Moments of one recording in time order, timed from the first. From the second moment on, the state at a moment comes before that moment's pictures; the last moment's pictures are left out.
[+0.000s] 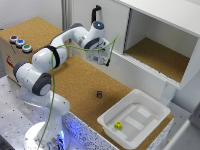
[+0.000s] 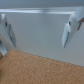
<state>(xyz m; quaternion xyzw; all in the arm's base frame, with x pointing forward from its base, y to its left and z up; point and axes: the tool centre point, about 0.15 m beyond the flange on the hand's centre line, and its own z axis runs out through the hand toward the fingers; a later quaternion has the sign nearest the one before) 0.406 0.038 0.469 -0.96 -0.23 -0.14 0.11</state>
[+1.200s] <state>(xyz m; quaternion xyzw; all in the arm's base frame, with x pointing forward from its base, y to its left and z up) 0.388 0.144 0.476 -0.97 -0.21 -0.12 0.10</state>
